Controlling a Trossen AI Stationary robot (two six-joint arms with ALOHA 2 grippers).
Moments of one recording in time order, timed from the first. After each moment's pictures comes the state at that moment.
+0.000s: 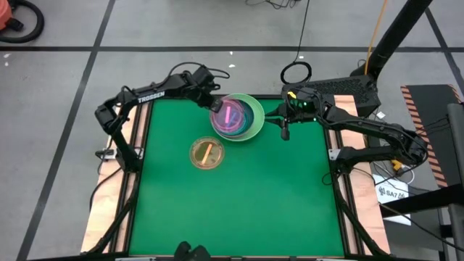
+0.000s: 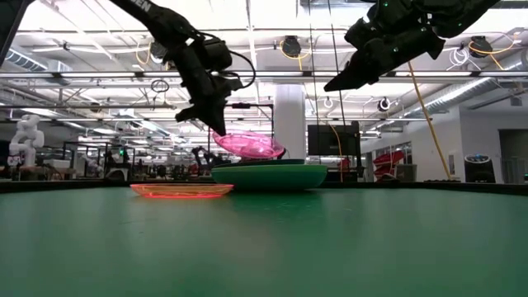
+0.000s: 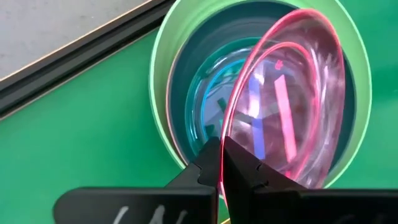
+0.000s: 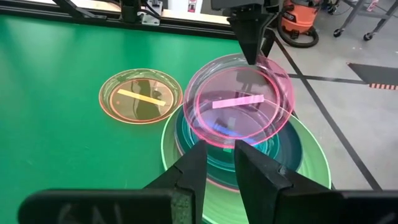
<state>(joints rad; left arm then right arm) 0.66 1.75 1.40 -0.70 0.17 -0.35 -0.58 1.12 0.71 -0.05 -0.39 -0.35</state>
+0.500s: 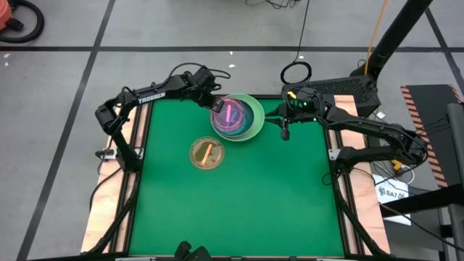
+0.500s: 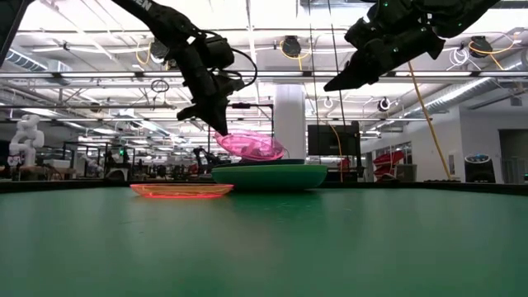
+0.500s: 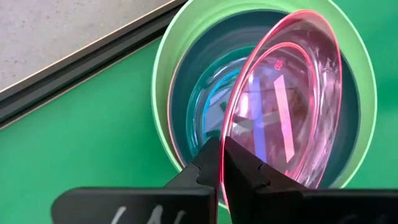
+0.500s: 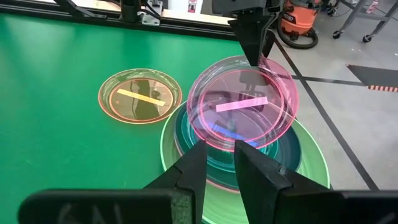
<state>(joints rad) 0.65 1.75 1.40 -0.68 0.11 -0.37 -0.58 1.12 0.71 -0.04 -0.39 -0.35</state>
